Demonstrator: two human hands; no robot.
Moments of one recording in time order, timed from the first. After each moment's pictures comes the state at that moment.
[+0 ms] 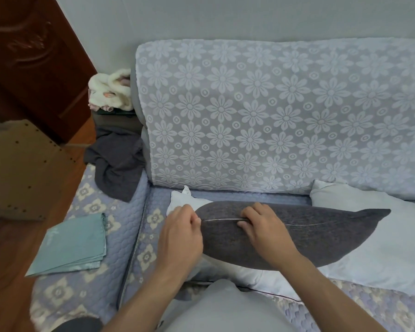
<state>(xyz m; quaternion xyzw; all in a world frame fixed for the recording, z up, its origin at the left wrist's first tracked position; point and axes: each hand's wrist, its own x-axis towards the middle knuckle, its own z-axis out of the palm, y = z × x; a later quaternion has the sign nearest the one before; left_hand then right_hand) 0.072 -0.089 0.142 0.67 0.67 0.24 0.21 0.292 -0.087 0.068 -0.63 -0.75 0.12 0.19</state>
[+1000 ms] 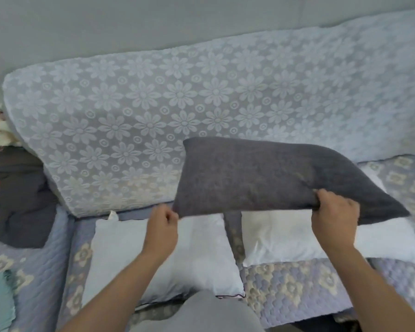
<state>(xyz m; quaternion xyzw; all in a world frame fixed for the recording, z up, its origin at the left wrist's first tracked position) 0.306 -0.047 0.076 0.62 0.65 0.21 0.39 0.662 -0.184 0.077 -0.87 -0.45 -0.11 0.15</state>
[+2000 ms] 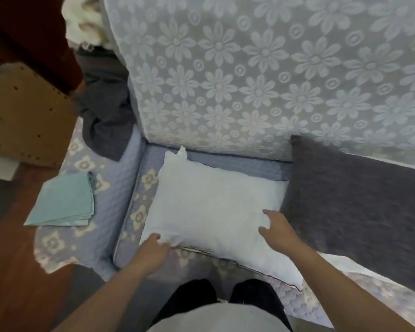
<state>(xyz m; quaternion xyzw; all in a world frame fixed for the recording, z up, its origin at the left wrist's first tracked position) 0.047 -0.114 -0.058 0.38 0.80 -0.11 0.45 0.397 -0.081 -0.113 -0.71 -0.50 0.51 -0.03</state>
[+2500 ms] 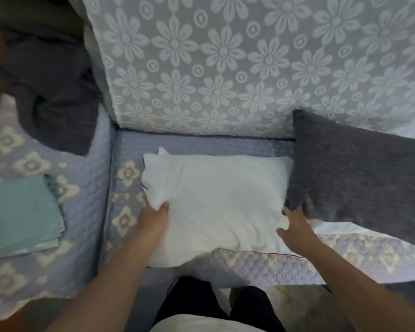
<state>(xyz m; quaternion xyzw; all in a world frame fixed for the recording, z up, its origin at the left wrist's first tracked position) -0.011 -0.026 -0.150 0.24 0.81 0.09 0.52 0.347 -0.121 -0.127 -0.81 -0.41 0.42 -0.11</state>
